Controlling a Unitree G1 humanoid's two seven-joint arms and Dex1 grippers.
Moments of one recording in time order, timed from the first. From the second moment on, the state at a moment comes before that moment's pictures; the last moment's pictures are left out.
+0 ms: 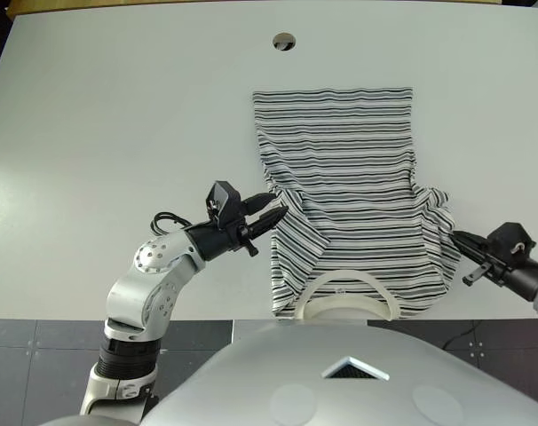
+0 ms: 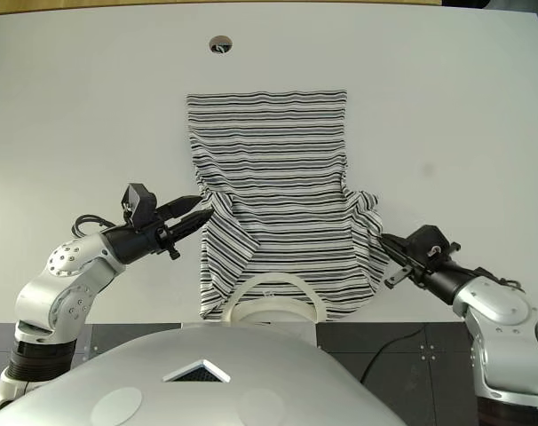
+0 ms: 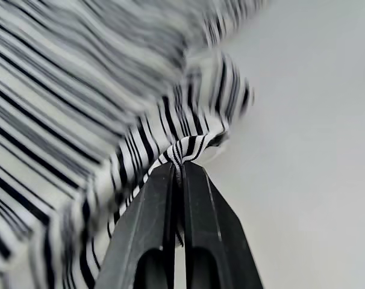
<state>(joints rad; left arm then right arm) 0.31 0.45 -0.10 -0.48 -0.50 0.53 -0.64 0.64 -0.73 -0.29 -0.50 0.22 0.32 0.77</state>
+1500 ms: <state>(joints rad) 0.54 0.92 -0.12 -0.59 0.14 -0.08 -0.87 0.63 -1.02 -0.19 -0.34 -0.20 -0.39 1.01</state>
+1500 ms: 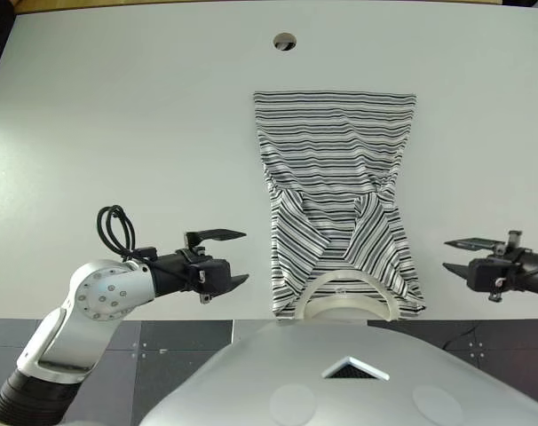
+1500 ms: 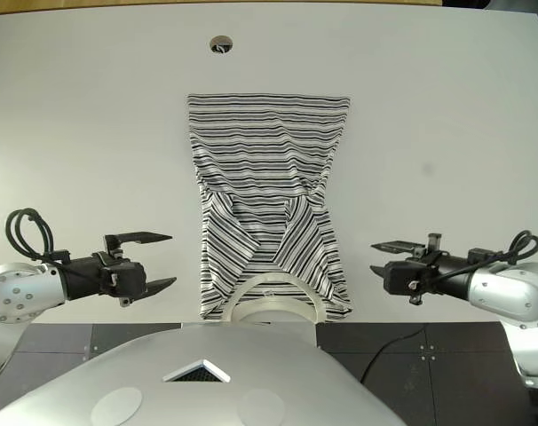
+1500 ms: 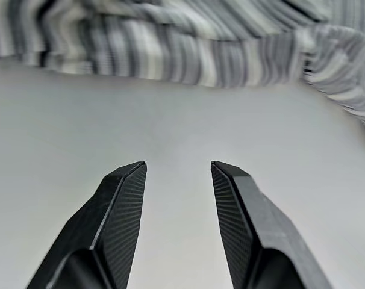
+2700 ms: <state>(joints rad) 0.44 0.82 -0.41 -0.33 0.34 -0.51 -0.70 0.65 -1.01 0.04 -0.33 -0.23 -0.54 0.87</state>
